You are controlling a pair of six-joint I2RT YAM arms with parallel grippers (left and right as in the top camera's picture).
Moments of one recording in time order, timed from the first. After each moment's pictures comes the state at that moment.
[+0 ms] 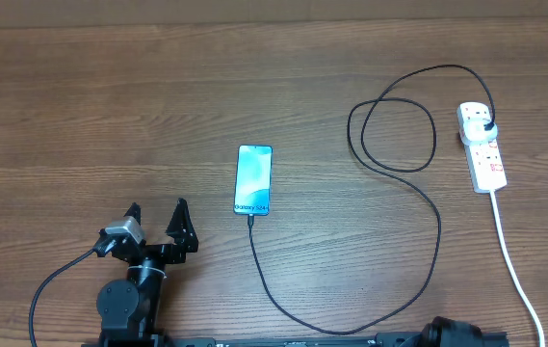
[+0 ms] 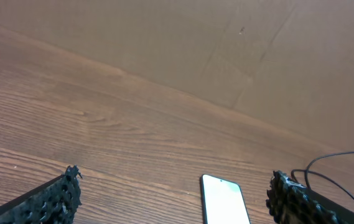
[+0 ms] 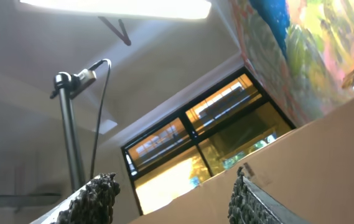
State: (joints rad) left arm -0.01 0.01 0.01 -0.07 0.06 -0.41; right arm -0.26 0.06 1.63 -0.69 -0.11 0.85
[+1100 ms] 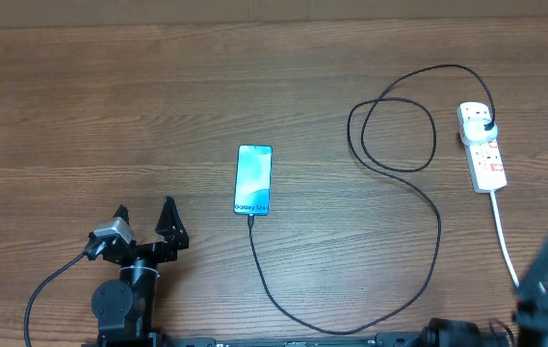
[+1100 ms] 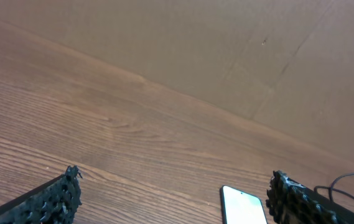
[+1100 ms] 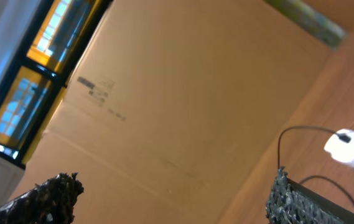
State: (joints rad) left arm 0.07 0.01 0.01 -0.07 0.06 -0.41; right arm -0.13 0.05 0.85 -0.66 0.12 1.04
